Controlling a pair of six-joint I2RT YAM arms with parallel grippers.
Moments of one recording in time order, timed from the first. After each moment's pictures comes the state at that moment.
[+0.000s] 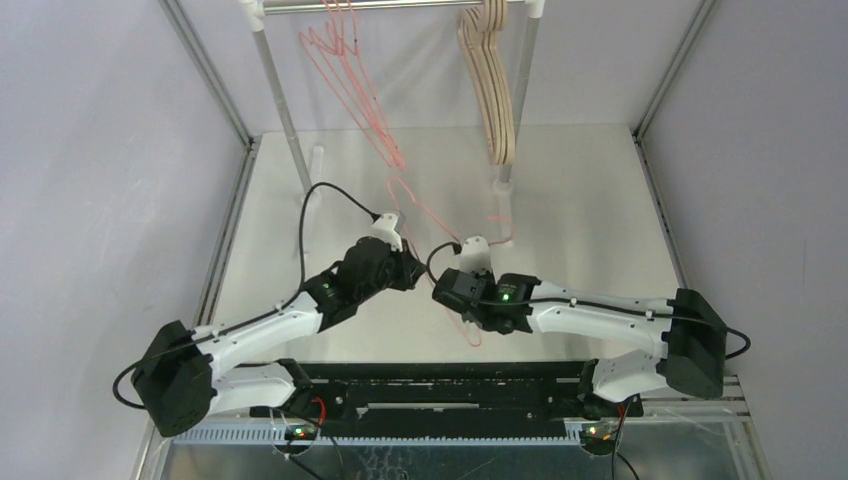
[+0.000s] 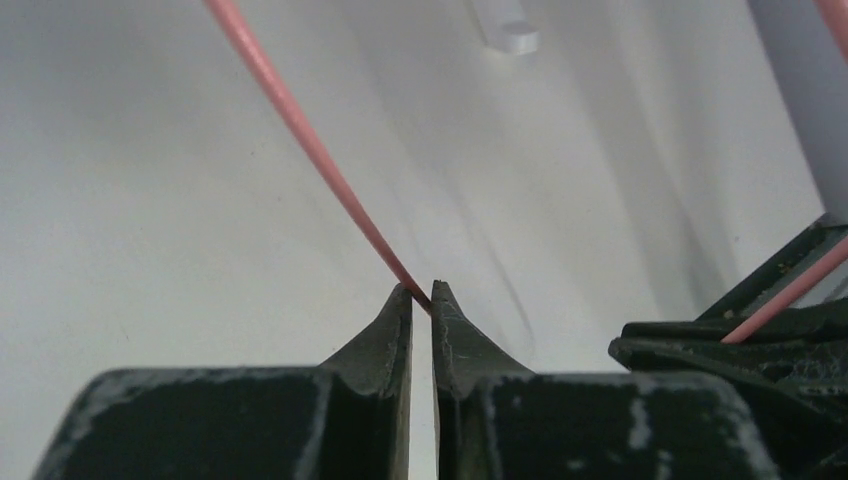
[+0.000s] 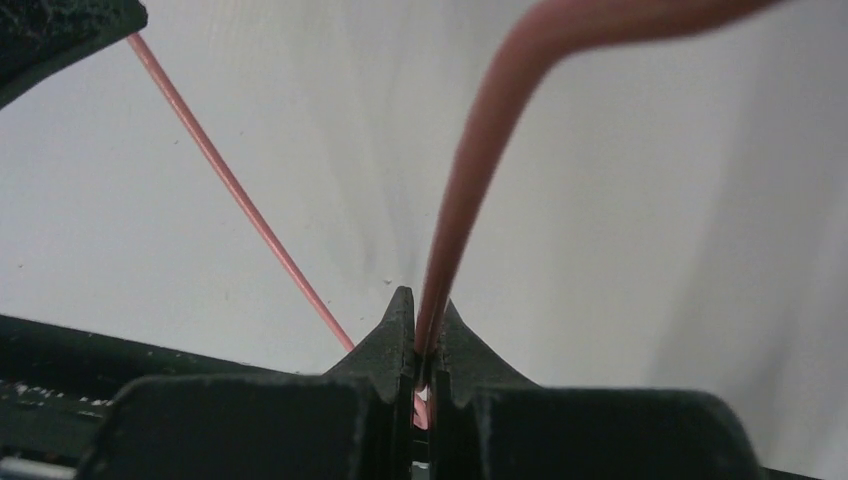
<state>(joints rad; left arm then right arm) -0.81 1.18 0.65 0.03 -0.12 -0.56 1.17 1.34 0.95 -0.73 0.57 0.82</state>
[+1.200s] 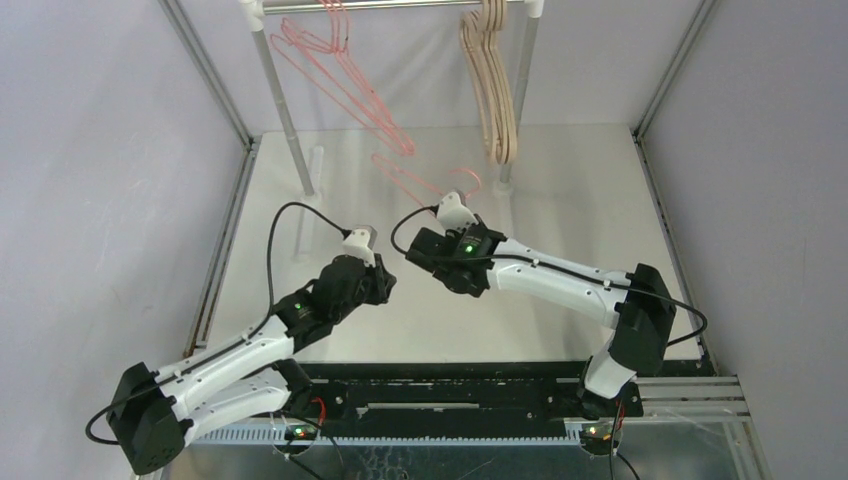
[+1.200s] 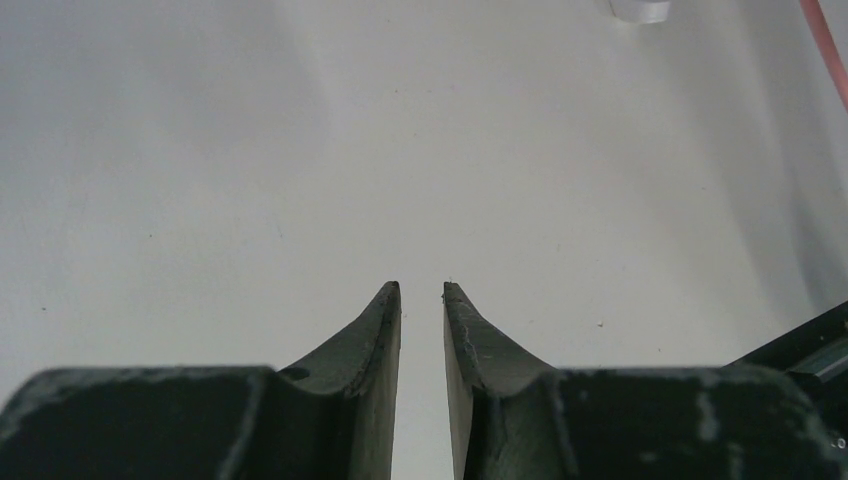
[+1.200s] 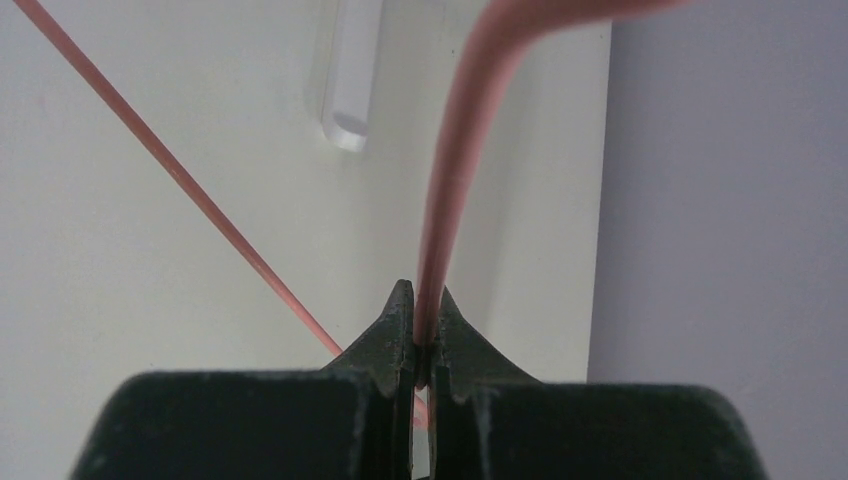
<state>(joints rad) -0.80 0.89 0.53 -0.17 -0.26 -0.52 1.07 1.63 1.44 -1.14 1.04 0.47</state>
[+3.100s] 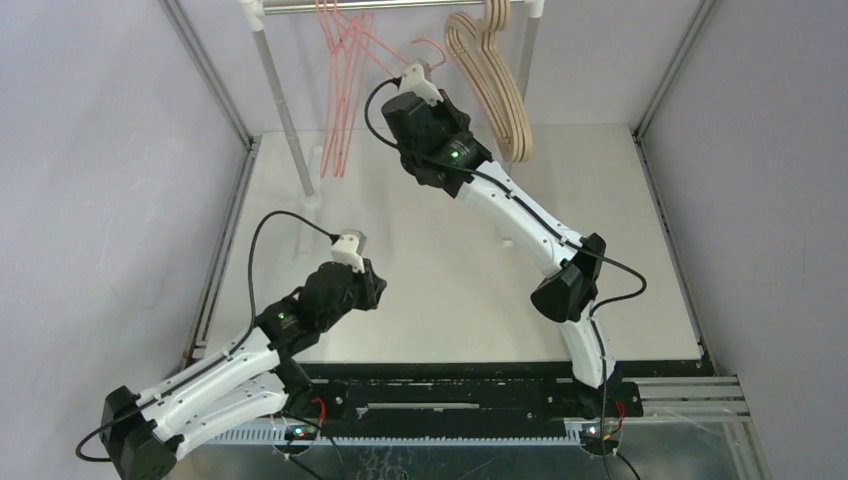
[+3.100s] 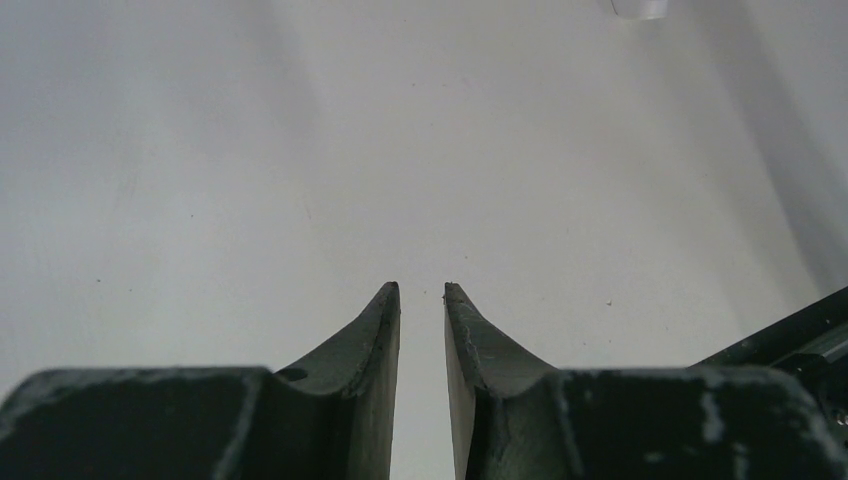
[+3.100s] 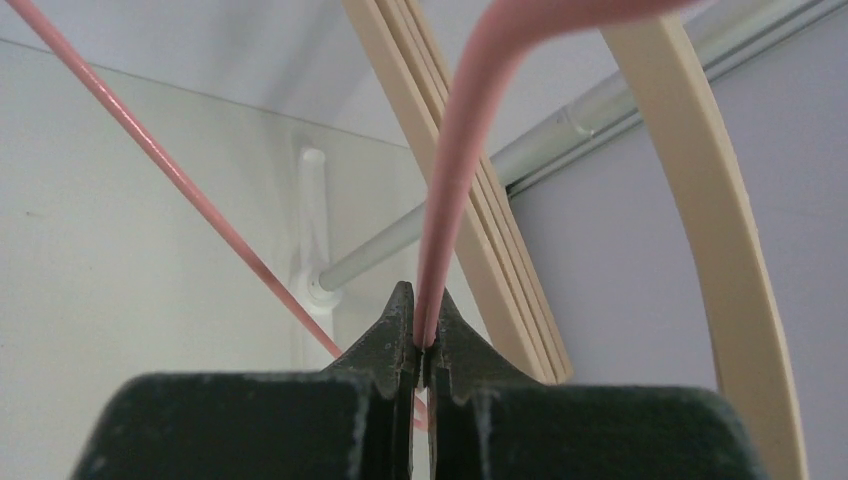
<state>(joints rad) -0.80 0.76 0.52 -0.28 -0.27 -0.50 0.83 2.10 2.39 -0.79 1.14 -0.20</state>
